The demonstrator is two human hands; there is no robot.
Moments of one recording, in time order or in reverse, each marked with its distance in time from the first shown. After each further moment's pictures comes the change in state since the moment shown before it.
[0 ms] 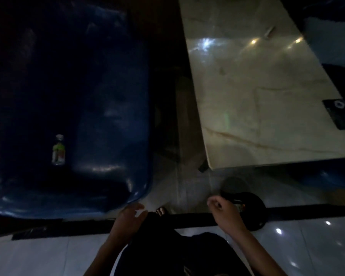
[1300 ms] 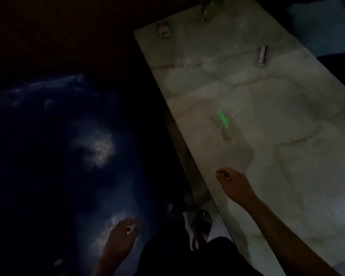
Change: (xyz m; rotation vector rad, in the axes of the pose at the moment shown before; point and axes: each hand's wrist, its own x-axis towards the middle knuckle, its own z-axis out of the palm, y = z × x) left_hand 0.385 0.250 -0.198 0.241 -0.095 0.032; right_hand 0.391 -0.266 -0.174 0.111 0.266 -0.043
